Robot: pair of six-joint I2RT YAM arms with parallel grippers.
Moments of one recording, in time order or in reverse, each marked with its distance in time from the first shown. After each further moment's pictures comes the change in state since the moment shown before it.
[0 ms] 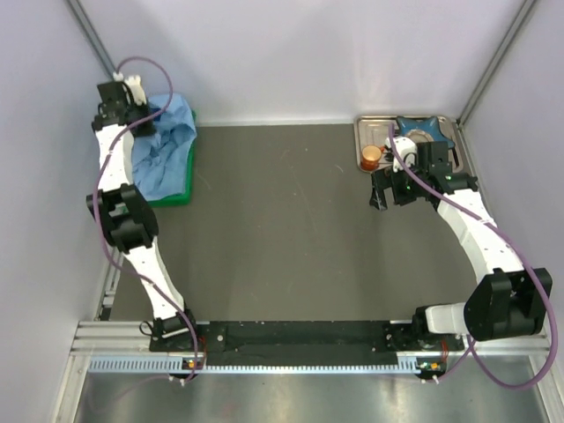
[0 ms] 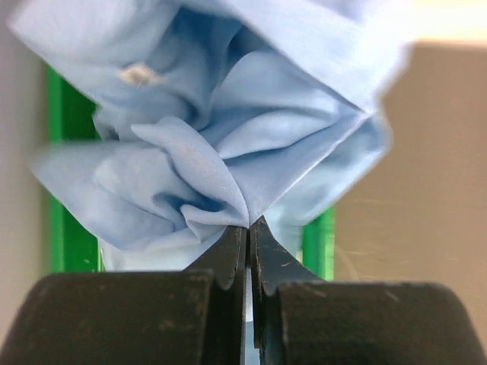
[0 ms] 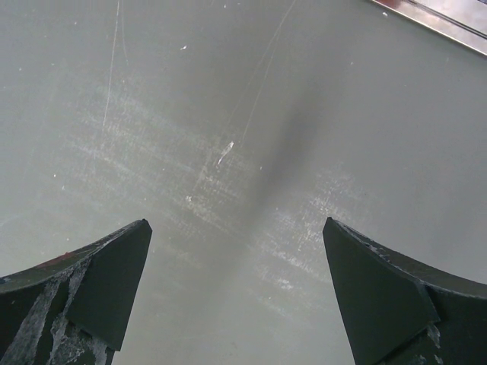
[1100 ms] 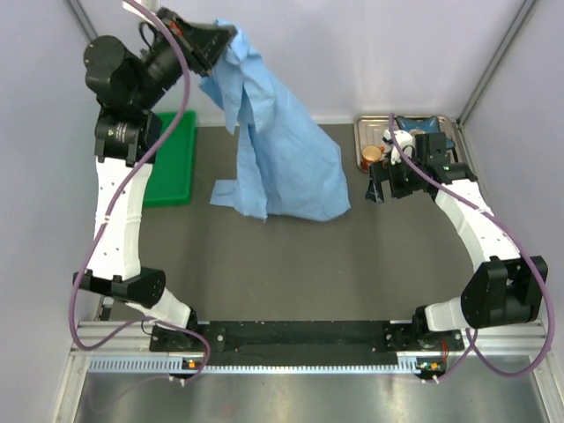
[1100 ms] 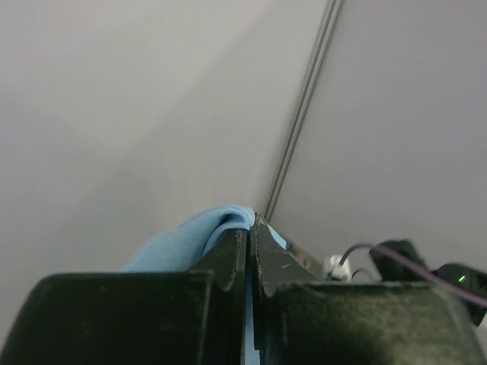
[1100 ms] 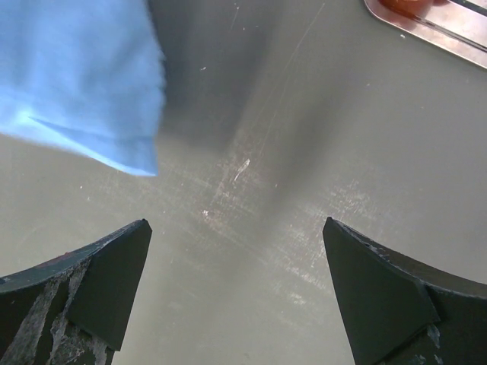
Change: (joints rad) left arm -0.502 -0.597 0.123 0.468 0.336 -0.566; right arm 0.000 0.072 0.084 -0.016 -0.058 0.032
